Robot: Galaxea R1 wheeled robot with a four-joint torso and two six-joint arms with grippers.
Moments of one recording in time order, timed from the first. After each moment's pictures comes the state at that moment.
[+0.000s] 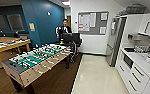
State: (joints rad) left arm 1.55 3.02 -2.79 0.21 -0.15 -0.06; right arm -1.56 2.92 -2.54 -0.16 0.14 0.22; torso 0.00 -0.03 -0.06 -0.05
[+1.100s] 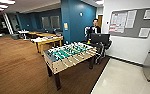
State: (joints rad) left arm 1.54 3.02 -2.79 0.21 -0.15 -0.06; right arm -1.56 2.93 -2.55 -0.16 0.13 0.22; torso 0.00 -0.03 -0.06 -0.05
